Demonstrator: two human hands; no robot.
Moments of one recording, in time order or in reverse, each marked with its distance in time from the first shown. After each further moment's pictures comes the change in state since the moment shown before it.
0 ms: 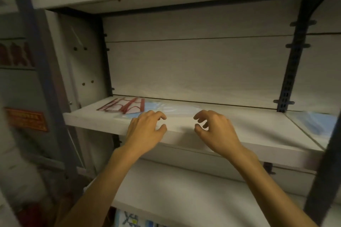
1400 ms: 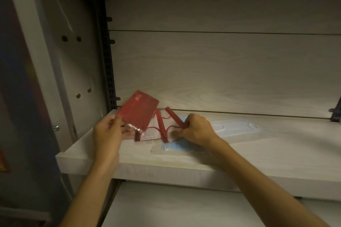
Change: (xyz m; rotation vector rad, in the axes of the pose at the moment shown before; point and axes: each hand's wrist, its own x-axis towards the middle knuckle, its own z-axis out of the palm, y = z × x) left_hand 0.137 -0.291 -0.006 -1.141 0.331 -0.542; right_hand 0.221 -0.113 0.229 -0.039 -0.254 0.405
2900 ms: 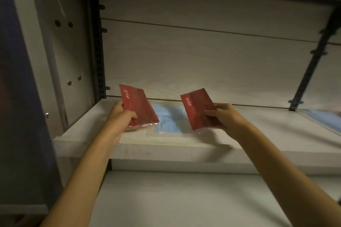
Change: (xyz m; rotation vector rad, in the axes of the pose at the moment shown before) left_hand 0.009 0.009 0.003 0.144 -0.449 -0.212; right_hand -0.076 0.040 -0.074 0.867 0.119 0.240
